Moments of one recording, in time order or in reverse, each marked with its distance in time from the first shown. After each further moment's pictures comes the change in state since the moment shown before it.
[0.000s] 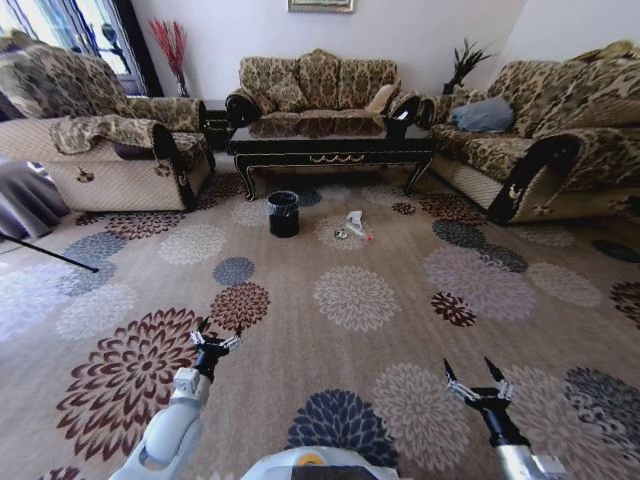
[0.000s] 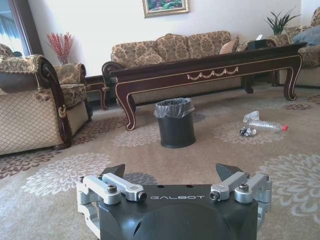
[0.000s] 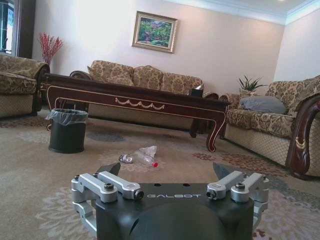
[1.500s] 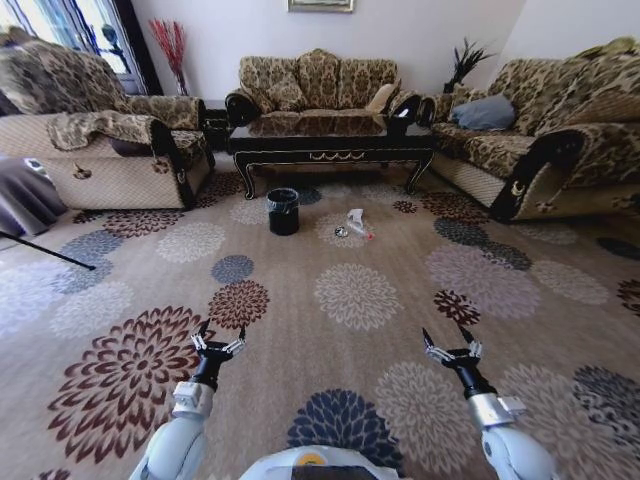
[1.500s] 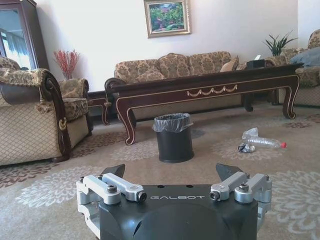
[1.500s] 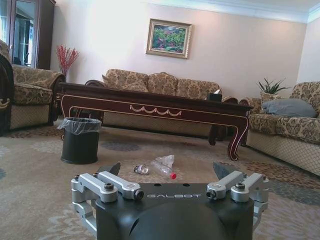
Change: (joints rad) left arm 0.062 -0.050 0.011 -0.040 0.058 -0.100 -0.016; right arm 0.190 -0.125 -0.110 -0.031 0.015 -0.130 0.047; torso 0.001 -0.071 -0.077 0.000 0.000
